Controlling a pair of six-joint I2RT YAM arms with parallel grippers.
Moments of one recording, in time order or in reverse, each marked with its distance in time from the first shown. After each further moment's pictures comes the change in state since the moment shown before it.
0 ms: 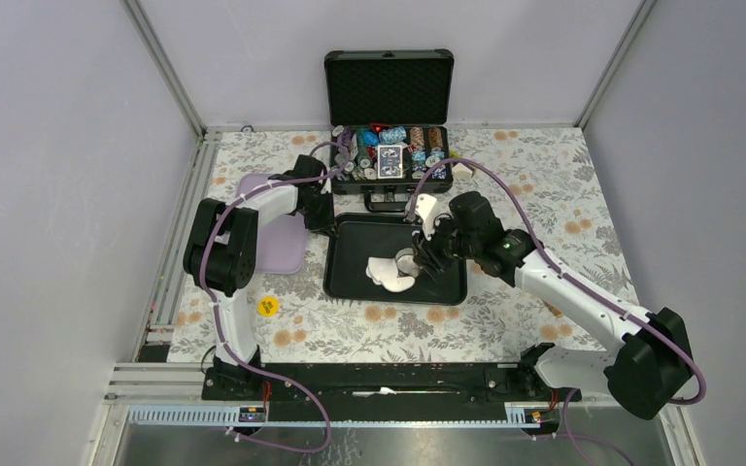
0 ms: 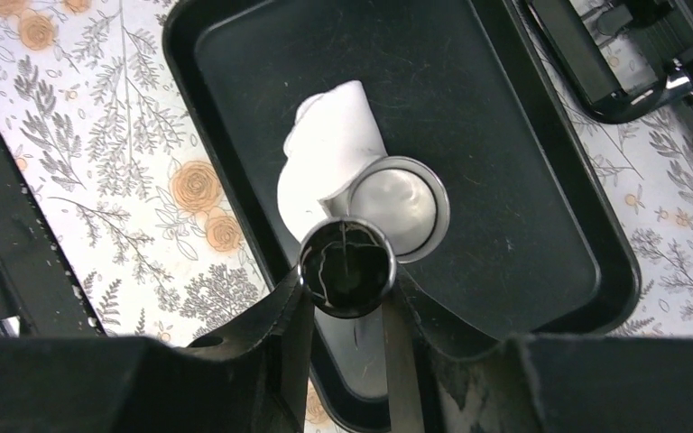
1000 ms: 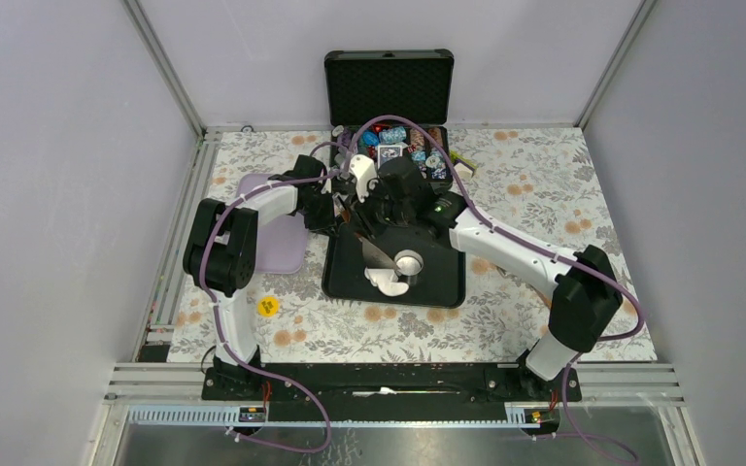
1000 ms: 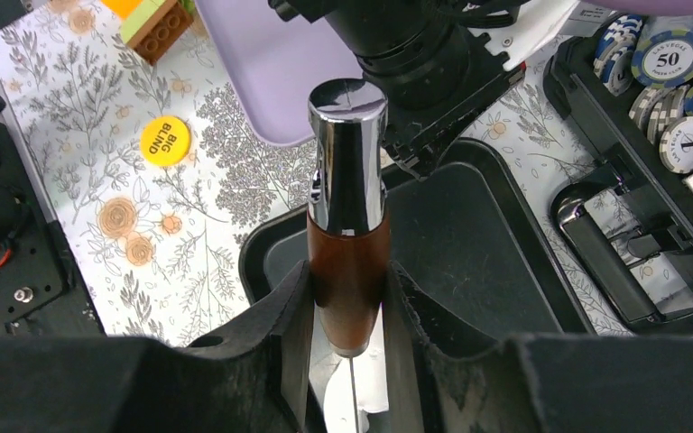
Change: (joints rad) left arm 0.000 0.000 -0.004 0.010 0.003 0.010; right arm 0.193 0.433 0.474 0.111 0.086 0.229
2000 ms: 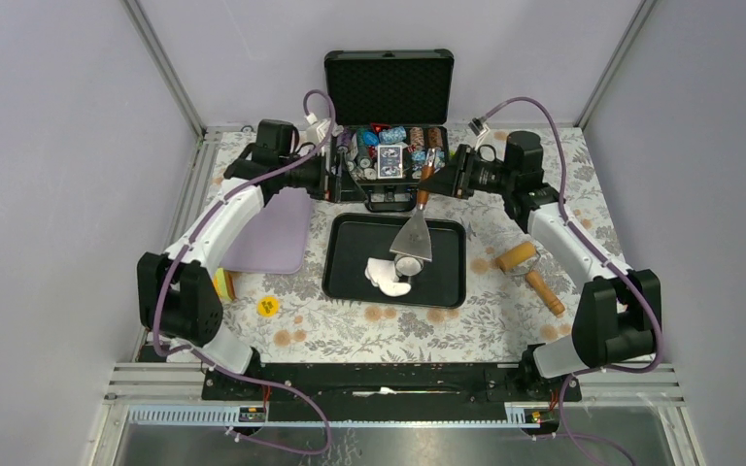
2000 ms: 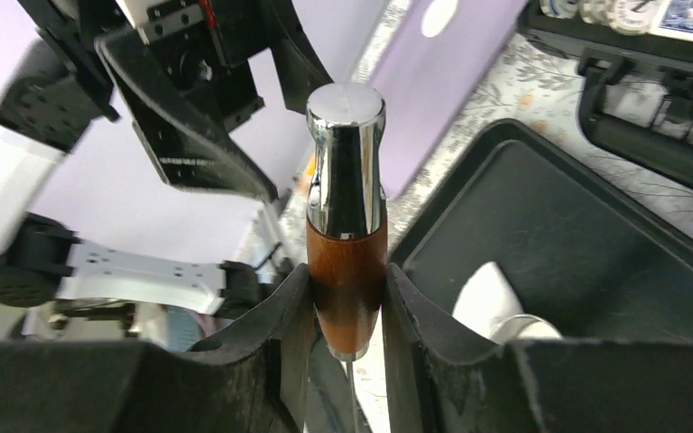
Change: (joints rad) left arm 0.032 -0.366 0.063 -0.008 0.565 0.135; right arm -0.606 -0.186 -0.279 0.320 -0.648 0.688
